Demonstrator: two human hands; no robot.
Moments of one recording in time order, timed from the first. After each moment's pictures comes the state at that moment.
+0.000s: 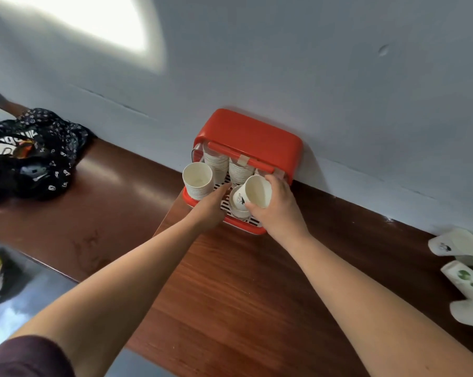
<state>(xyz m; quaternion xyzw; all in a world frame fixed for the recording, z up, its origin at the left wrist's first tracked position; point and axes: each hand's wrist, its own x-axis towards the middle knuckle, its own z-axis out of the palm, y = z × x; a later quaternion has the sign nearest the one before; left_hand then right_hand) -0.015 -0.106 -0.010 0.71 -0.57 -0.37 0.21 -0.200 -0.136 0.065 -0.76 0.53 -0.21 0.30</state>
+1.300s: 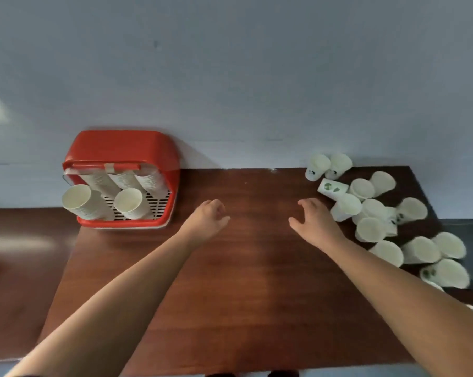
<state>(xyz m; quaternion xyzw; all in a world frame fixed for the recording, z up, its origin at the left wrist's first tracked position) -0.267 -0.080 0.043 0.62 -0.71 -0.33 0.11 -0.557 -0.051 0.065 -0.67 0.72 -0.05 0.20</state>
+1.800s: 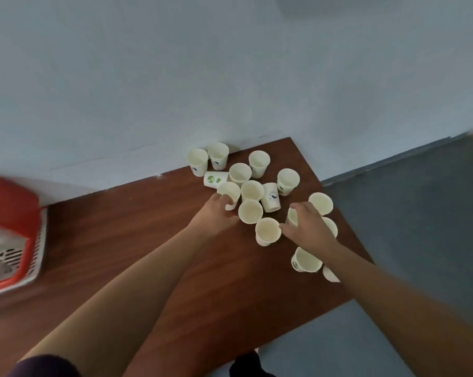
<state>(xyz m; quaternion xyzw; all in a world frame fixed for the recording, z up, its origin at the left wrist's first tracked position) -0.609 -0.075 0.038 0.47 -0.80 -0.36 0.05 -0.831 0.057 0.065 -0.52 0.81 -0.12 0.24</state>
